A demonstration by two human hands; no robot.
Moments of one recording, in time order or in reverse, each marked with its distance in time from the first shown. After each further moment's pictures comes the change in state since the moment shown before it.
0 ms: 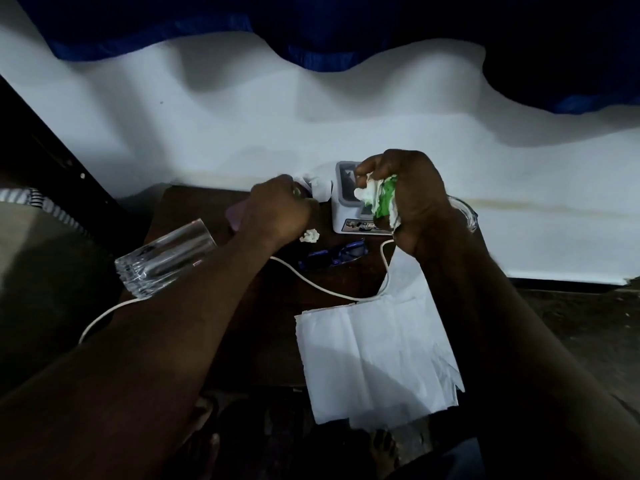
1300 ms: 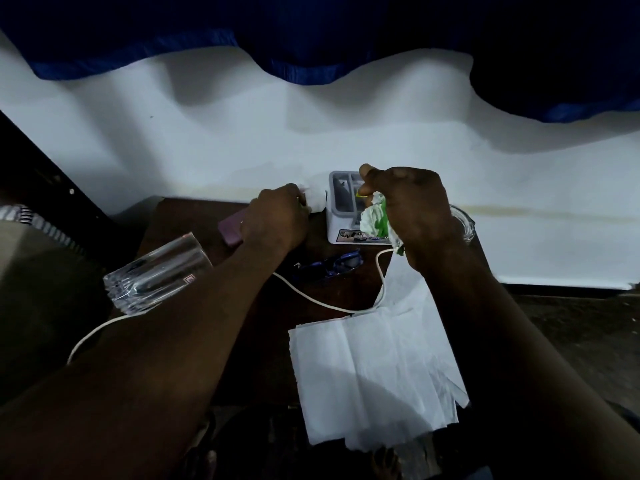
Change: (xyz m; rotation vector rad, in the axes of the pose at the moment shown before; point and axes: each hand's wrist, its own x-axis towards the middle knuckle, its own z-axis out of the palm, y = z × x) left_hand 0.035 -0.009 0.036 0.244 0.096 0.153; right_hand 0.020 0.016 -0.025 -0.437 0.175 -0.234
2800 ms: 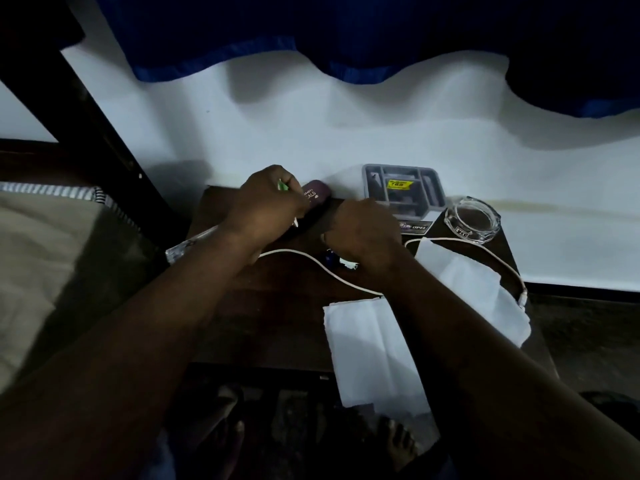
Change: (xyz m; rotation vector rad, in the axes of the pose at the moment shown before) left_hand -0.068 -0.017 -0.114 -0.582 -0.073 -0.211; right_hand -0.034 0.015 0.089 -1.079 -0.269 -0.206
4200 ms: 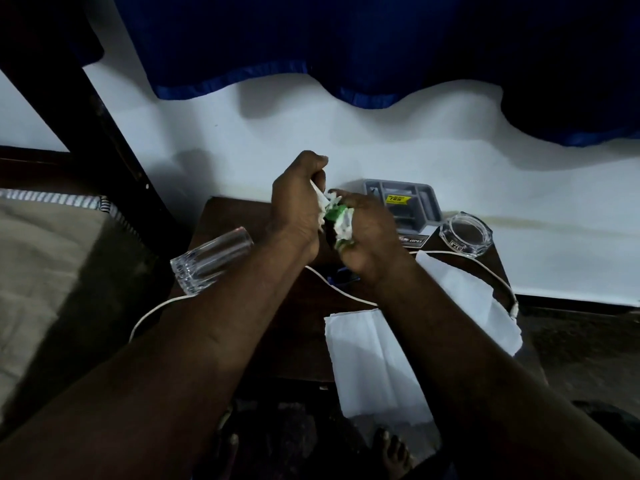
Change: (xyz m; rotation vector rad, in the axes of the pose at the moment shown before) left_hand 0.002 0.039 0.034 -1.094 0.019 -0.248; right_hand -0.012 -0.030 -0.034 1.762 -0.150 0.422
